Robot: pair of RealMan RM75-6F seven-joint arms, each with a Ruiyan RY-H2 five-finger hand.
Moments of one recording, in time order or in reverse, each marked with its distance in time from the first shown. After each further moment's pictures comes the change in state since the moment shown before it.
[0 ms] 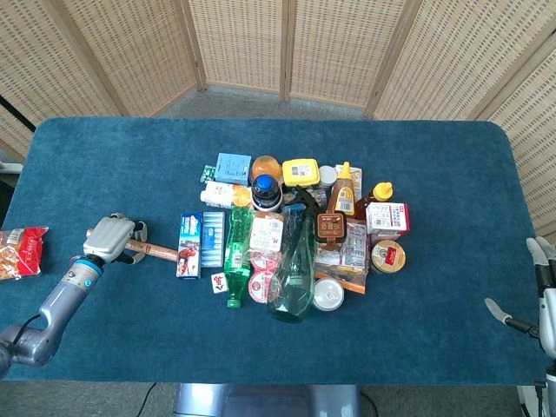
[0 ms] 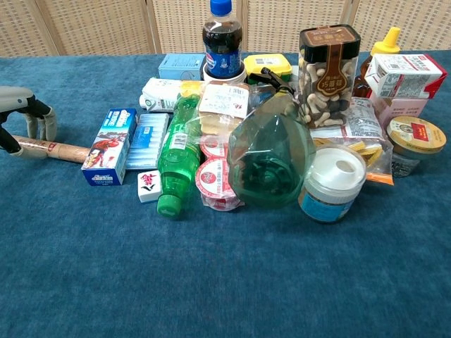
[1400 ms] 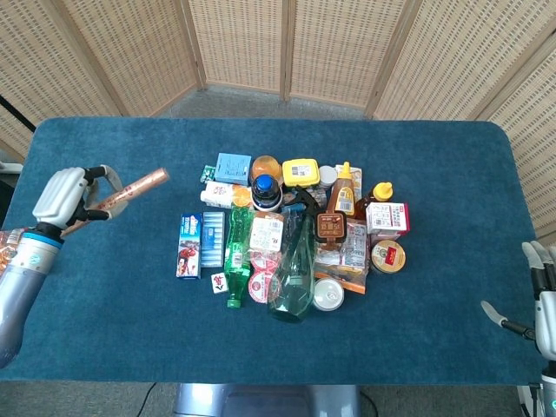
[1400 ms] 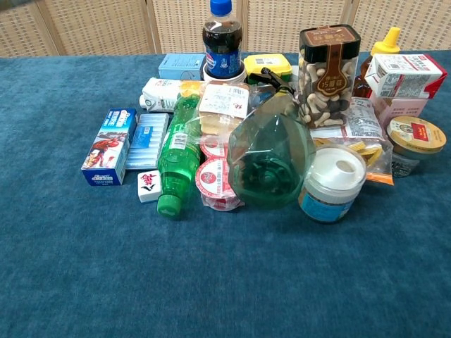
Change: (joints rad) left arm 0.056 0.360 -0.238 -0.421 -0.072 0.191 -0.310; right arm -0.002 -0.051 -0.002 0.066 -0.002 -0.014 0.065
